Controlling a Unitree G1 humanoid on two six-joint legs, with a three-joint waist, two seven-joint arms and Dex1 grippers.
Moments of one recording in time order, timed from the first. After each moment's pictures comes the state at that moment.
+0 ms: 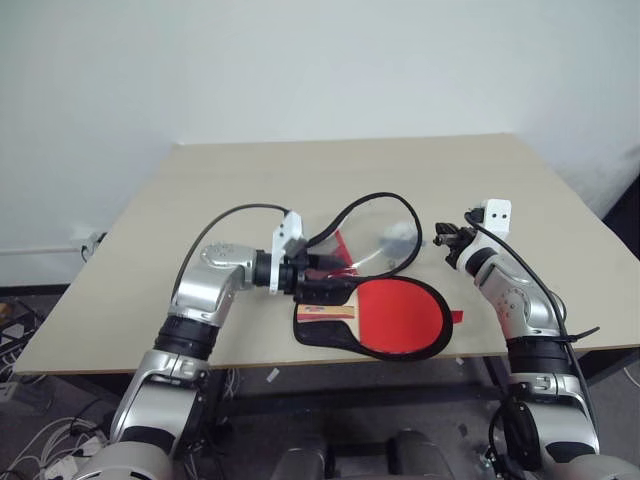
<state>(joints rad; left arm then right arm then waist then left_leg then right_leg) -0.66 0.43 -0.11 0.33 -0.33 0.45 -1.26 -0.55 -0.24 -0.18 0.29 0.36 0.50 0.33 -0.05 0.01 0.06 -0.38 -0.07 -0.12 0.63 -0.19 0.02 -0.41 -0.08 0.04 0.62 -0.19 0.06</state>
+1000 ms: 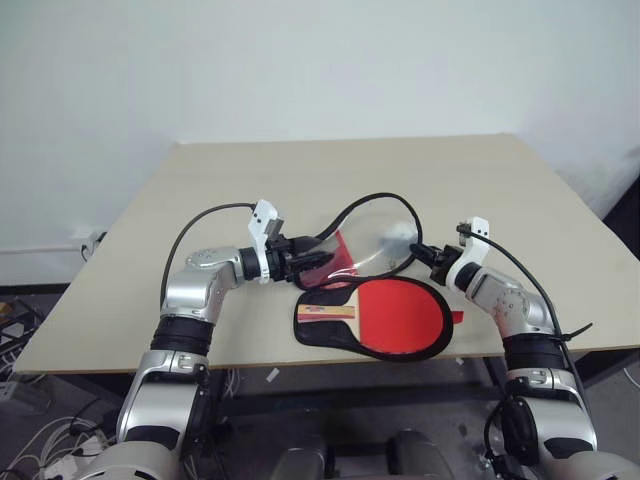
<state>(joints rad) -0.64 0.41 -0.01 0.43 -0.33 0.45 -1.07 -0.55 -0.23 -0.21 0.40 0.47 0.66 0.46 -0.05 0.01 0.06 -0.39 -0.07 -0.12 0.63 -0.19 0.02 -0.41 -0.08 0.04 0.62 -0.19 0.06</state>
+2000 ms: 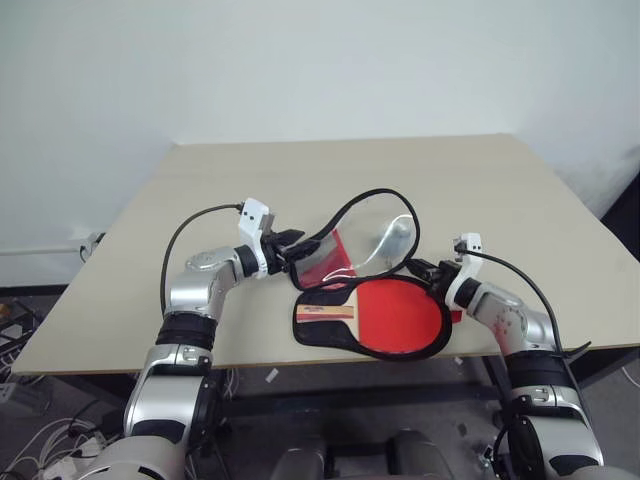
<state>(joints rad) -0.70 0.38 0.05 0.63 -0.28 0.33 -0.86 -0.46 -0.25 -0.15 0.35 0.47 0.59 0.68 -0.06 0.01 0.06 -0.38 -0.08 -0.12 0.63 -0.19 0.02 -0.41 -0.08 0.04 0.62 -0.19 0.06</state>
